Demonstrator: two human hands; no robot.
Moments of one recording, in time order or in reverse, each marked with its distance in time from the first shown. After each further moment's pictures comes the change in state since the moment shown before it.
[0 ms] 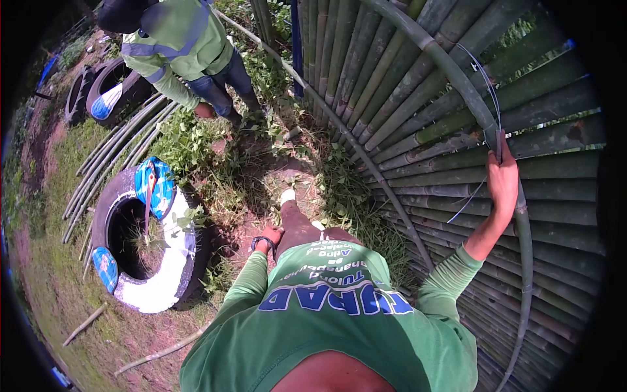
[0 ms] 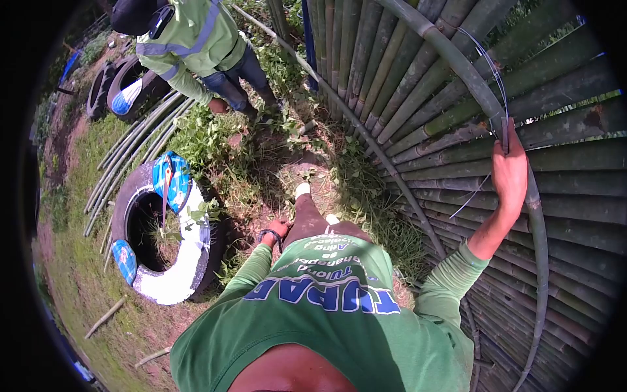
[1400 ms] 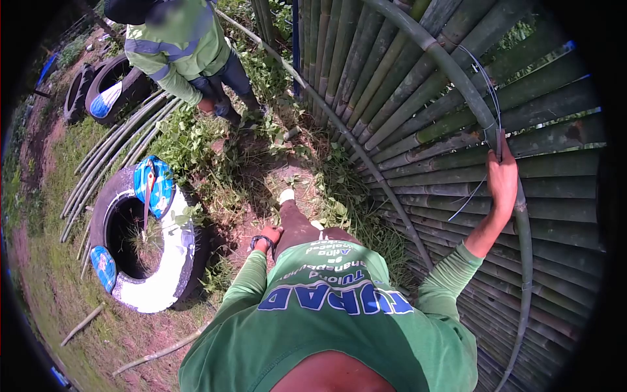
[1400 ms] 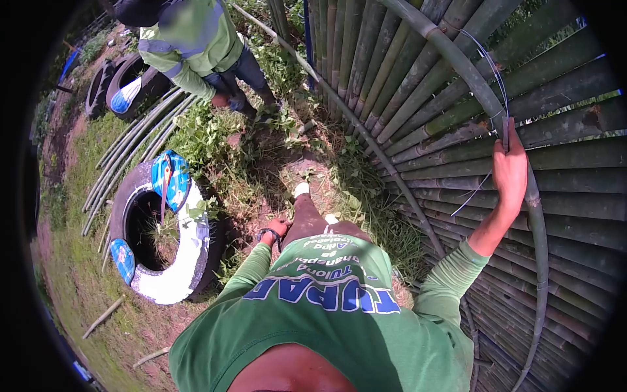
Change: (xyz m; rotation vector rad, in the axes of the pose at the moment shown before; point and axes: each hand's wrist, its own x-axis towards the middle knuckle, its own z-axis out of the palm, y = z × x) left_hand 0.015 -0.020 0.008 -0.015 -0.003 0.008; right_hand -0.005 -0.016 -0.003 -0.061 -0.002 0.064
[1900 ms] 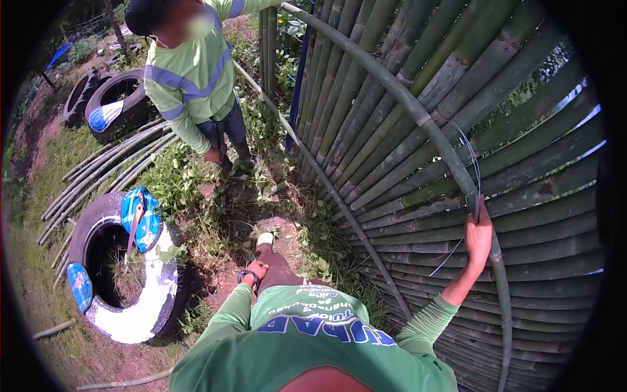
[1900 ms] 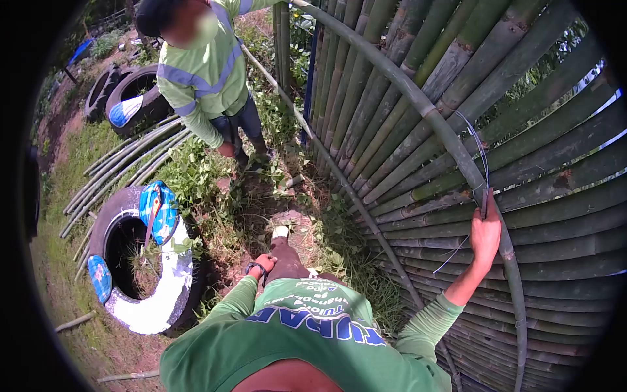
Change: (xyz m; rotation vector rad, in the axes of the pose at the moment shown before) left_hand 0.045 0.023 -0.031 0.021 0.039 0.043; right_hand 0.002 0.008 0.012 -0.066 0.113 -0.059
